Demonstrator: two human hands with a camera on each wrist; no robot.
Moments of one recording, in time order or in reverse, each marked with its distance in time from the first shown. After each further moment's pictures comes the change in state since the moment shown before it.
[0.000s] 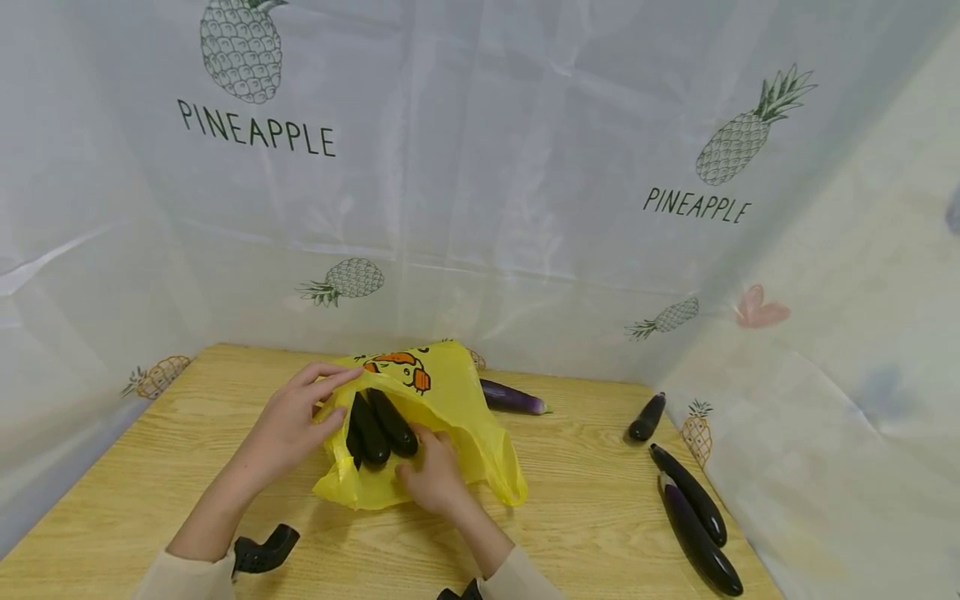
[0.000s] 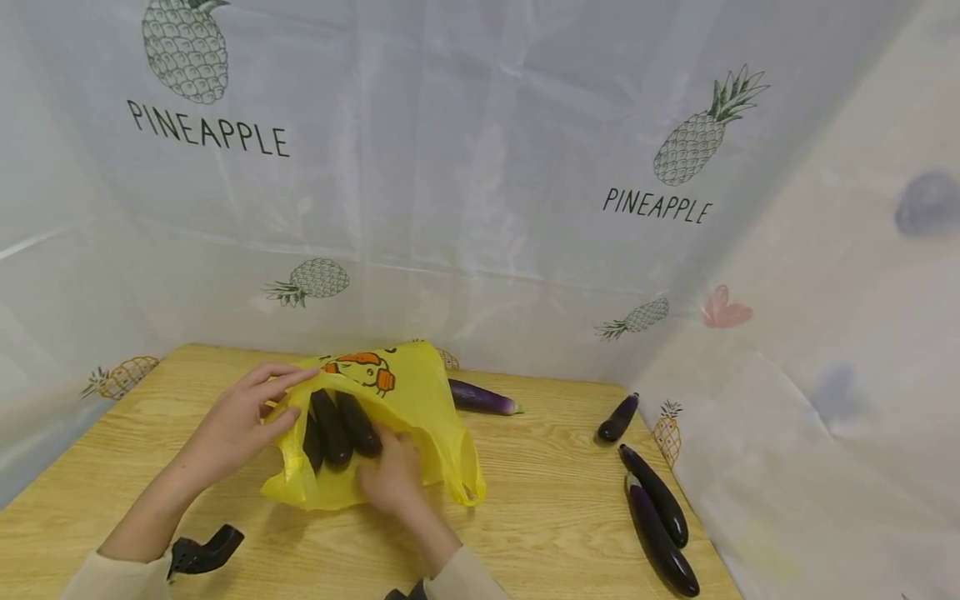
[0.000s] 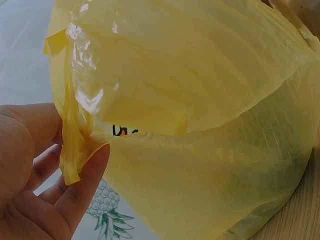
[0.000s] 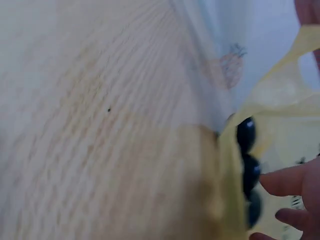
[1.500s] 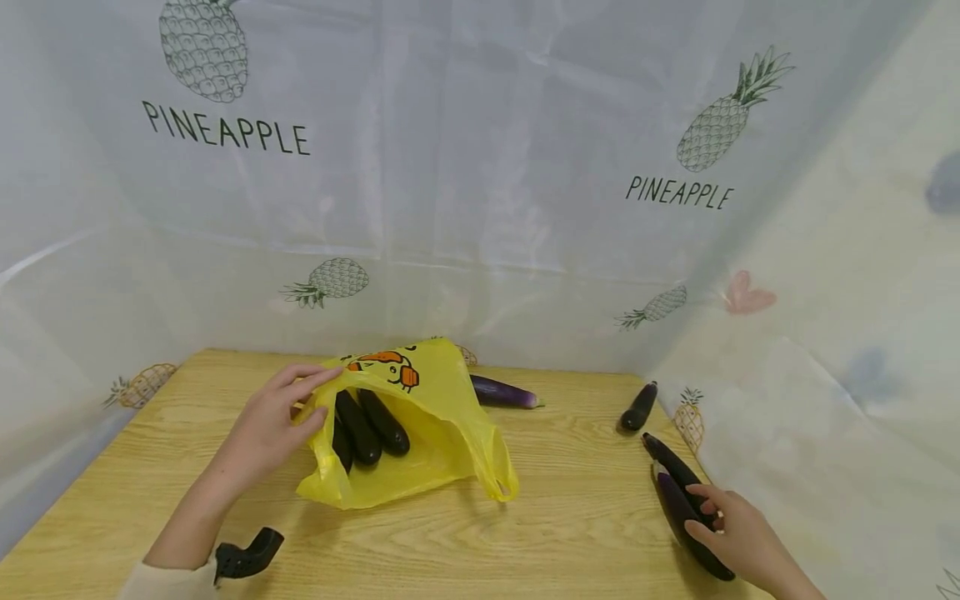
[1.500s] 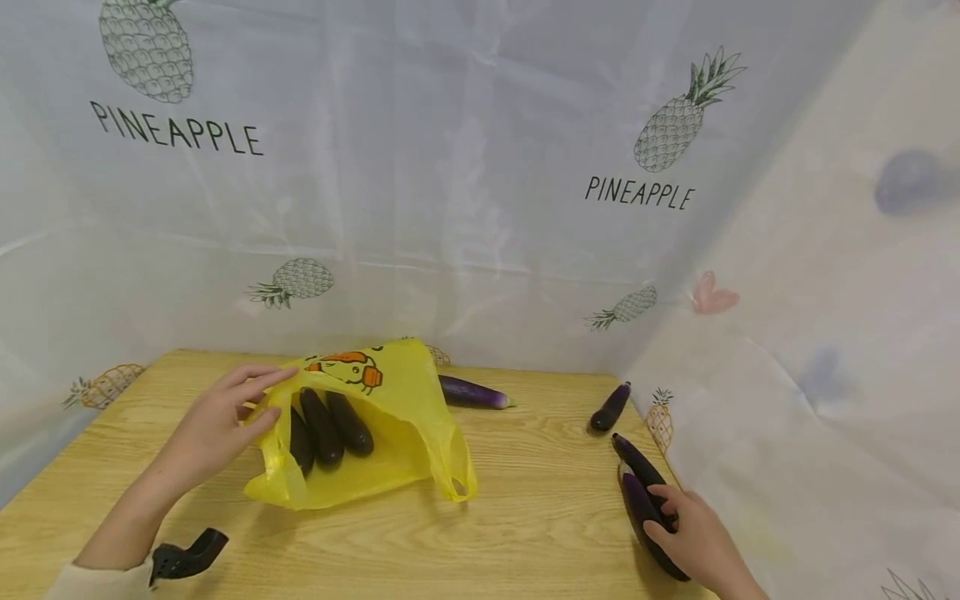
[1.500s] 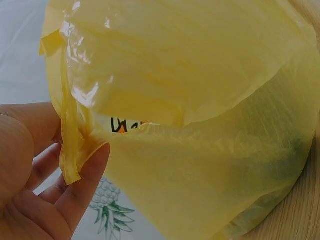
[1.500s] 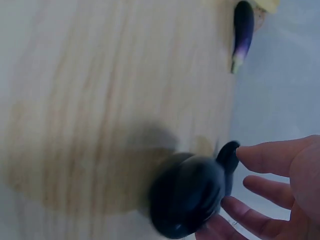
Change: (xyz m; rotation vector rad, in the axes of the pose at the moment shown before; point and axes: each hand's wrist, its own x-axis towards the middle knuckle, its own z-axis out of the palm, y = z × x) left_hand 0.002 -0.002 -0.002 0.013 0.016 0.018; right_hand -0.158 0.210 -0.316 -0.458 -0.033 0.319
